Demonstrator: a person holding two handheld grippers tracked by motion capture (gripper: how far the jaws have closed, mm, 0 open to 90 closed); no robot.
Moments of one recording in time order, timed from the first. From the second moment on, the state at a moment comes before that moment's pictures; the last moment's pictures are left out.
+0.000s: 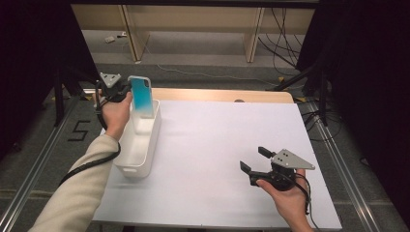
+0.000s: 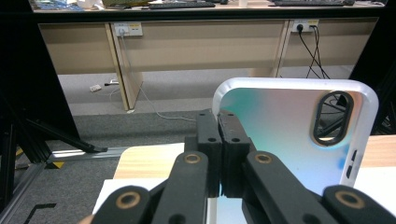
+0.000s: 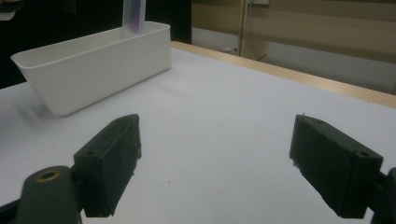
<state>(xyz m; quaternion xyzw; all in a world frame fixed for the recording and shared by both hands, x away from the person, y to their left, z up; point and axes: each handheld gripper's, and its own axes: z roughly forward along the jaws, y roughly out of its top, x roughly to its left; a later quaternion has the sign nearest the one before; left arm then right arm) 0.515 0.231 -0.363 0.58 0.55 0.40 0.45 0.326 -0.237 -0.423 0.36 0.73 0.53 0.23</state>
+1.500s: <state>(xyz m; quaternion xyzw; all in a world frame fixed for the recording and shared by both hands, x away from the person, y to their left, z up) 0.534 0.230 -0.375 0.58 0.57 0.40 0.43 0.326 -0.237 -0.424 0.36 0.73 0.53 0.23</state>
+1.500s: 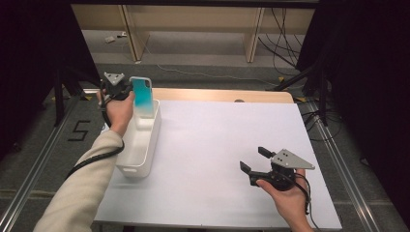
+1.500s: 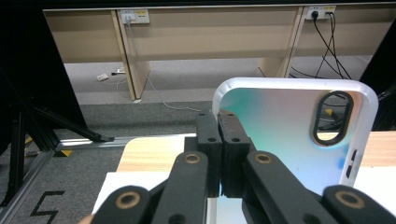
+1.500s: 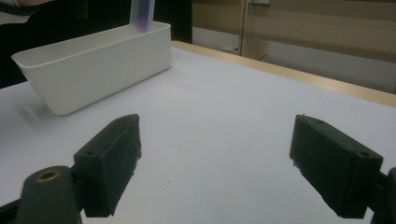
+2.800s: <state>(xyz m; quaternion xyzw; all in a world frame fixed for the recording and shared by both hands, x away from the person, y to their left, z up) 0.545 0.227 -0.383 0.58 0.58 0.40 0.41 0.326 -0.238 -0.423 0.36 0.73 0.53 0.23</state>
